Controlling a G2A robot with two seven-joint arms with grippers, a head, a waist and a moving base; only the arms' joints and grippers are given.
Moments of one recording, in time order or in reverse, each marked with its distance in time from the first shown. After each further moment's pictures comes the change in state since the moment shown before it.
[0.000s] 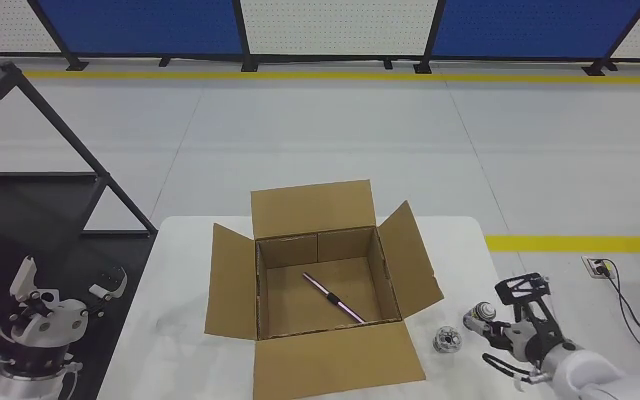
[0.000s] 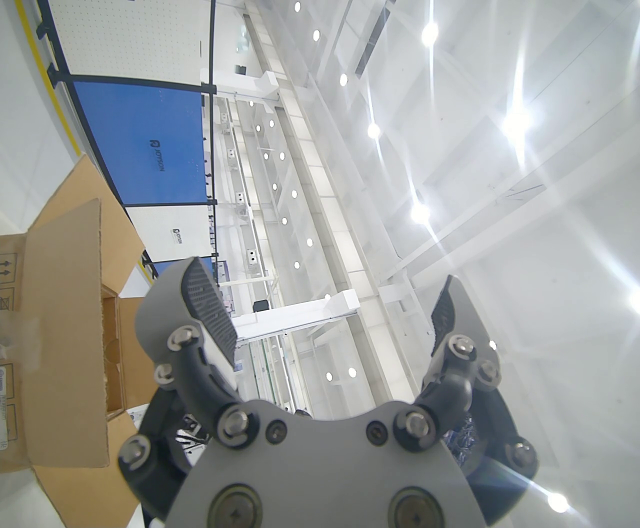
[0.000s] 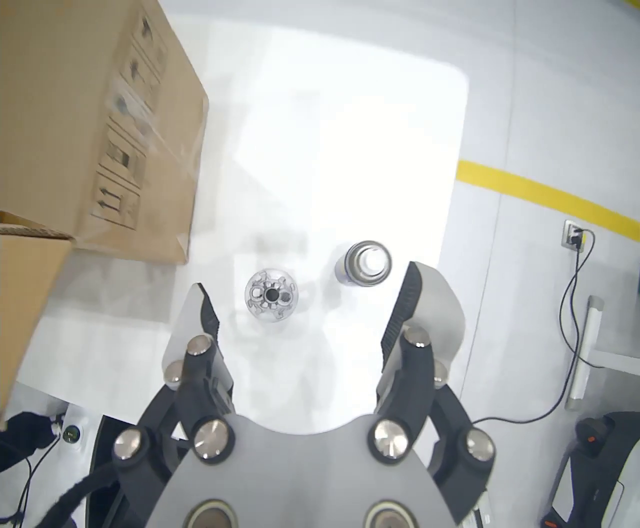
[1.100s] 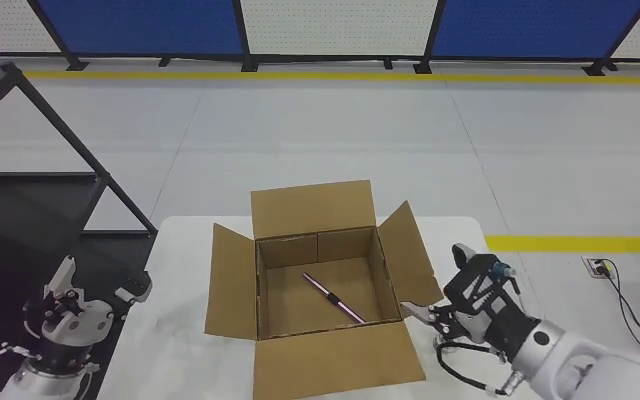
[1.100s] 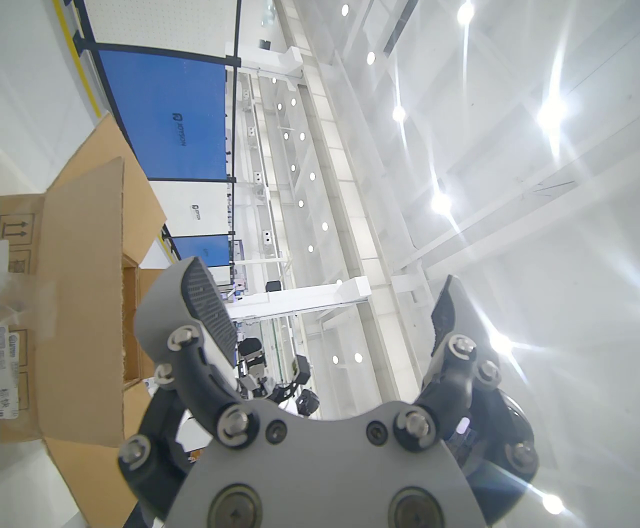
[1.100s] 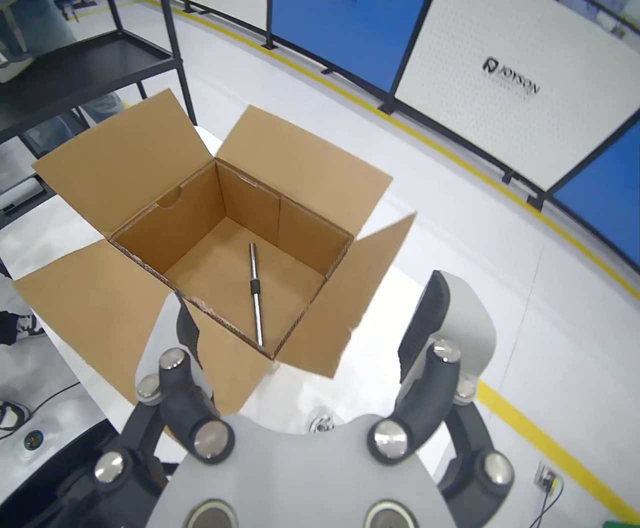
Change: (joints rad) left arm -0.008 0.001 0.052 -0.008 0.066 0.054 -0.013; right arm 0.252 0.022 -0.280 -0.127 0.048 -0.238 -0.127
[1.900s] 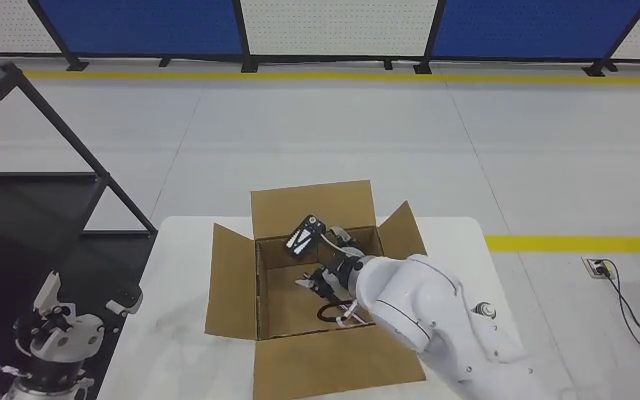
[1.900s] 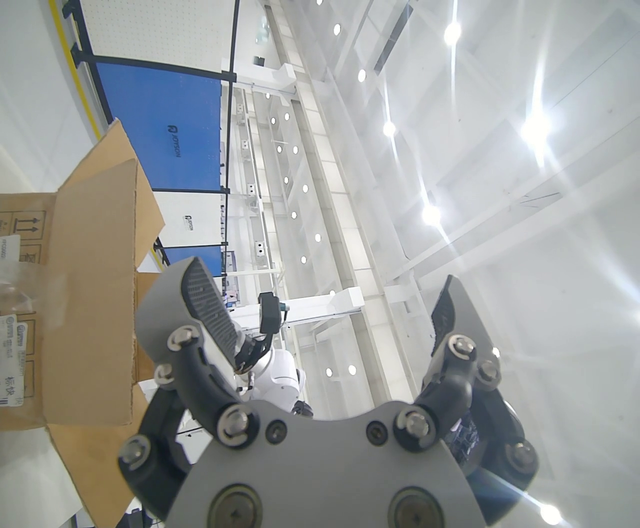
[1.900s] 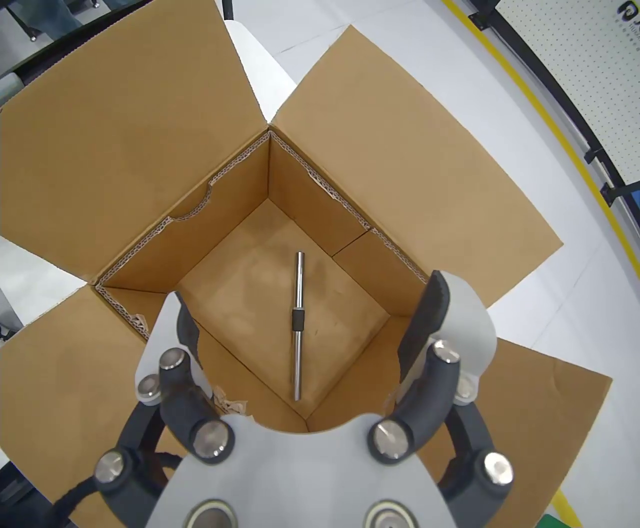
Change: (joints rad) left arm 0.085 -0.013 -0.033 -0.028 -0.050 -0.052 0.006; right arm 0.631 -0.117 -0.715 0.601 -0.082 0.332 0.116
